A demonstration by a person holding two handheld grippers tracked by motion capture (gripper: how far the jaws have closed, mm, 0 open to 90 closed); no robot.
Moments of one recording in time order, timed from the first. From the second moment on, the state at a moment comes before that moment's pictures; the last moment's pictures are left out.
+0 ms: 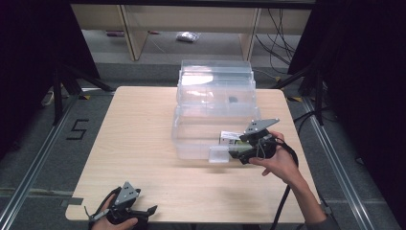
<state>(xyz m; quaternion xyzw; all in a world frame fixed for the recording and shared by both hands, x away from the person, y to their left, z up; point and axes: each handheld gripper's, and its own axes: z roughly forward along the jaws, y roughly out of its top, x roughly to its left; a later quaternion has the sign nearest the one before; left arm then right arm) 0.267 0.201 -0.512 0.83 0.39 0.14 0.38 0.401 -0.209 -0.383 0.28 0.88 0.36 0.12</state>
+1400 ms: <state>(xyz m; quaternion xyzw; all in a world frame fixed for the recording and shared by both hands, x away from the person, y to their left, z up) 0.266 0.202 -0.510 0.82 0.39 0.14 0.38 0.368 -0.193 -0.407 0.27 0.88 0.37 0.12</state>
